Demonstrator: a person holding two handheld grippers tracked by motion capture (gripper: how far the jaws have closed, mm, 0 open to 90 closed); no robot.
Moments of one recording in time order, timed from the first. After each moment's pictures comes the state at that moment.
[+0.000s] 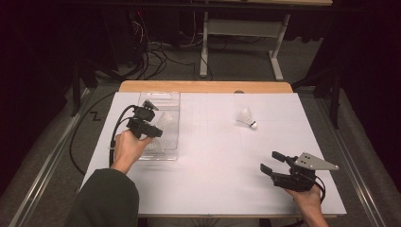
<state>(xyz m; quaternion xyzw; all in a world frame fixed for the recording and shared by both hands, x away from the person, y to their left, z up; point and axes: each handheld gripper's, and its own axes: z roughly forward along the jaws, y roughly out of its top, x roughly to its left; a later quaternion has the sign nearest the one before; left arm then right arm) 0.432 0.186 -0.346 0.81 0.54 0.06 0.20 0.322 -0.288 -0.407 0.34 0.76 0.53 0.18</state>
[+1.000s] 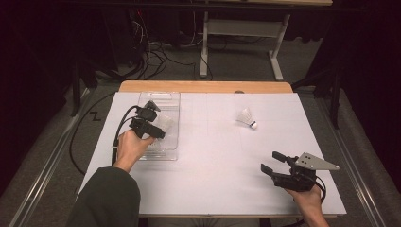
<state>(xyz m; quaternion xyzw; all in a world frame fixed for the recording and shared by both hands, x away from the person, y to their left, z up) 0.442 0.184 -0.357 0.81 0.55 0.06 0.18 0.322 -0.290 -0.407 0.34 0.76 0.53 0.18</state>
